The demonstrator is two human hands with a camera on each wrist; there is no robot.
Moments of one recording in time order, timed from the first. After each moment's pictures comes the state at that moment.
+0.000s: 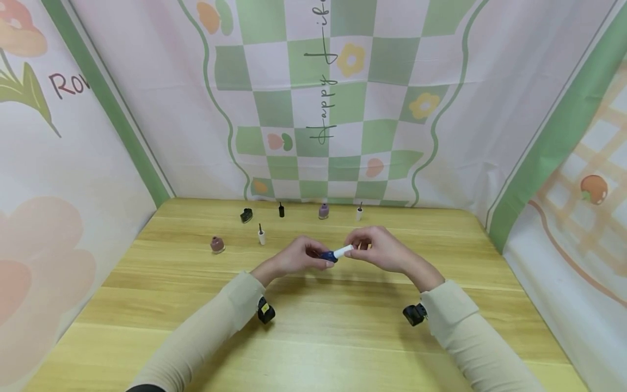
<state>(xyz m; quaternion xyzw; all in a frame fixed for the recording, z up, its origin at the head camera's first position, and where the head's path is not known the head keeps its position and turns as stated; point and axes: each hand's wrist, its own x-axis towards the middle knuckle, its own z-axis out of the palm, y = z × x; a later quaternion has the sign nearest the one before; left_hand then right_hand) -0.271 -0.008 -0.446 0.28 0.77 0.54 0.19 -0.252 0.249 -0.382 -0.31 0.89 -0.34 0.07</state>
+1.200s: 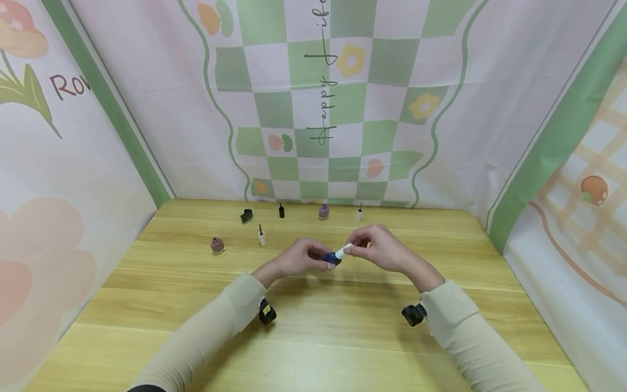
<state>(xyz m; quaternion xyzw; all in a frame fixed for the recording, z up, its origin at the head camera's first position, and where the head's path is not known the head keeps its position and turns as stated) -0.273 -0.003 -0.450 0.28 0.77 0.55 0.19 -0.252 0.246 -0.377 -0.29 0.90 -0.33 0.06</state>
